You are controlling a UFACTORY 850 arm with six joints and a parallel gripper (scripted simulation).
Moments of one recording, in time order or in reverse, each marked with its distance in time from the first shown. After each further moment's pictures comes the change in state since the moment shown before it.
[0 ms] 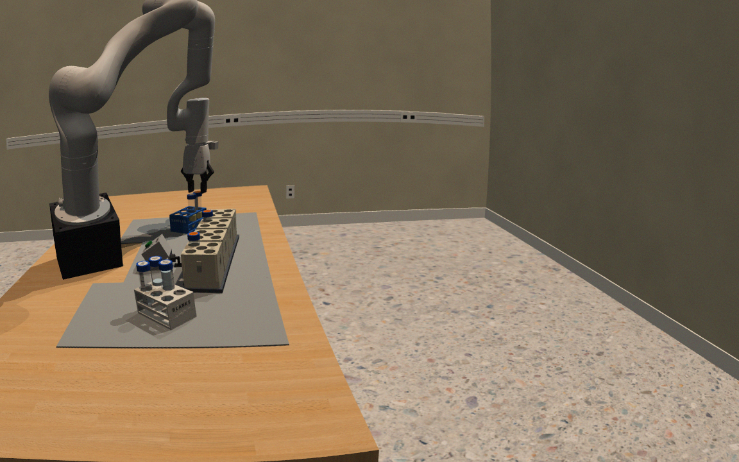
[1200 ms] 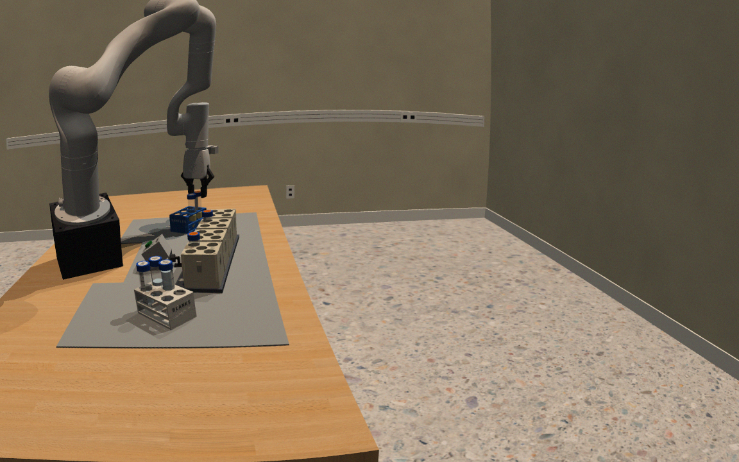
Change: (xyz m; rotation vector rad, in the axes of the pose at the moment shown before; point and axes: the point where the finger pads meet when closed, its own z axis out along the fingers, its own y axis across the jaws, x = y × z) arm 0.000 0.000 0.016 -0.001 0.001 0.000
